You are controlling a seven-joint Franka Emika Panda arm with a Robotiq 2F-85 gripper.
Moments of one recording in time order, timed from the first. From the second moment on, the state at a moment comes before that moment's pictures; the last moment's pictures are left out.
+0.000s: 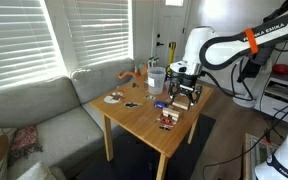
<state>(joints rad) 0.11 -0.25 -0.05 -2.38 0.16 2.18 -1.64</state>
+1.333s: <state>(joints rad) 0.12 -0.22 -0.04 -2.38 0.19 2.20 -1.64</state>
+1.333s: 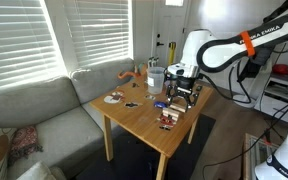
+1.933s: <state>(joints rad) 0.12 -0.22 -0.04 -2.38 0.19 2.23 -1.64</state>
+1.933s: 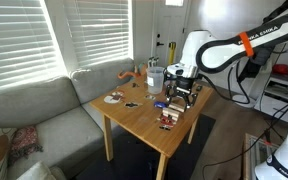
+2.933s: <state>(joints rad) 0.12 -0.20 -0.04 -2.38 0.19 2.23 -1.64</state>
